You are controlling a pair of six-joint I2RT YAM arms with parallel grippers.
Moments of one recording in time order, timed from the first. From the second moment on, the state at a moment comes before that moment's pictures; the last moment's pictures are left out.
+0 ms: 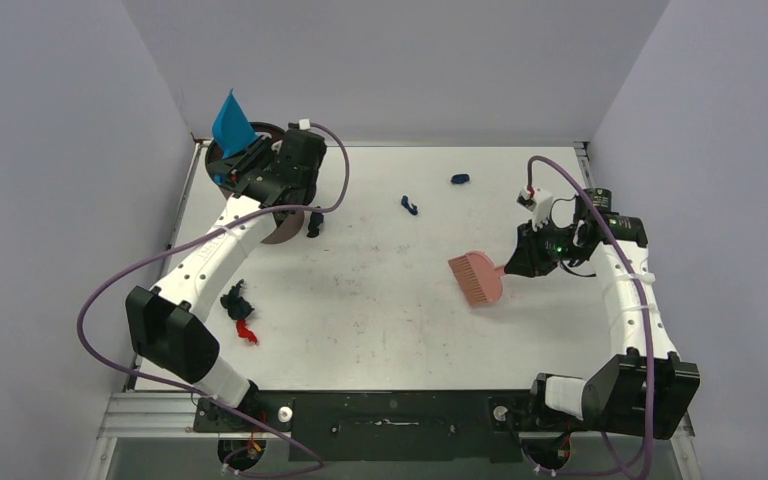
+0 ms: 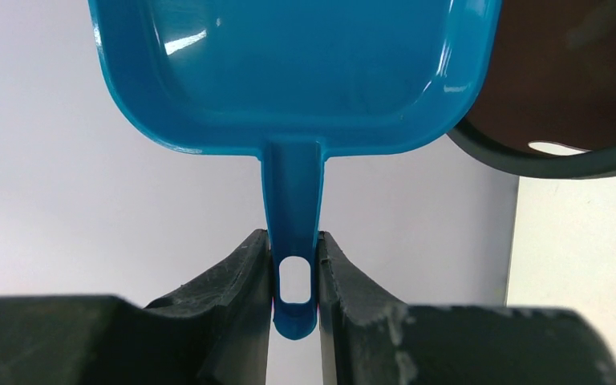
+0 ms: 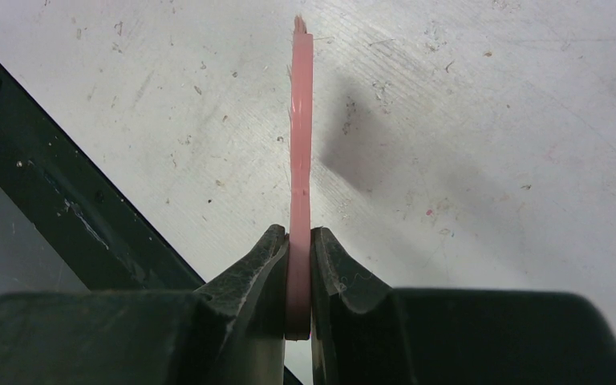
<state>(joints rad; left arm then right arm) -0.47 1.57 1.56 -0.71 -1.29 0.71 -0.13 1.25 1.14 -1.10 -0.74 -0.57</state>
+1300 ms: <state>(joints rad) -0.96 1.22 0.99 -0.67 -0.24 -0.31 0.00 1.32 1.38 -0.98 -0.33 -0.36</state>
